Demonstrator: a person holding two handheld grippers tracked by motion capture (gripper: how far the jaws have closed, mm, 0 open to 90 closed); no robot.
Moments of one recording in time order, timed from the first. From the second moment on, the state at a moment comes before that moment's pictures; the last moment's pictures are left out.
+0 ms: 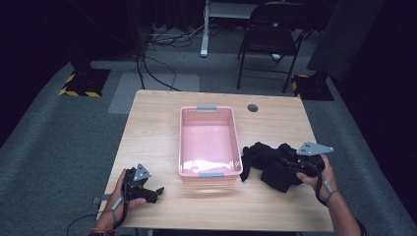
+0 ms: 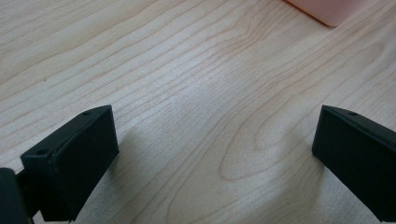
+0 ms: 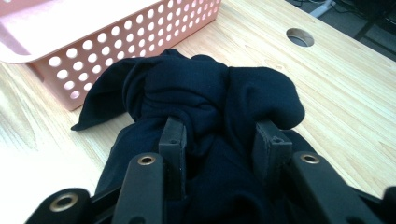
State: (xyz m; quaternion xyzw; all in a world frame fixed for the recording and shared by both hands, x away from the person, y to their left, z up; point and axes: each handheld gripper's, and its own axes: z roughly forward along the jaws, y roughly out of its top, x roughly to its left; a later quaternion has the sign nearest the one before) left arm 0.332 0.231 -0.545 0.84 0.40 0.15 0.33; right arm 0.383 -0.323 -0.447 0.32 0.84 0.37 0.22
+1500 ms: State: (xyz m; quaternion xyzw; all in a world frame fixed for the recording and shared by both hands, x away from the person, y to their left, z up) left arm 0.332 0.231 -0.545 0.84 0.40 0.15 0.33; right arm 0.386 -0.302 -0.477 0.30 0.89 0.28 0.21
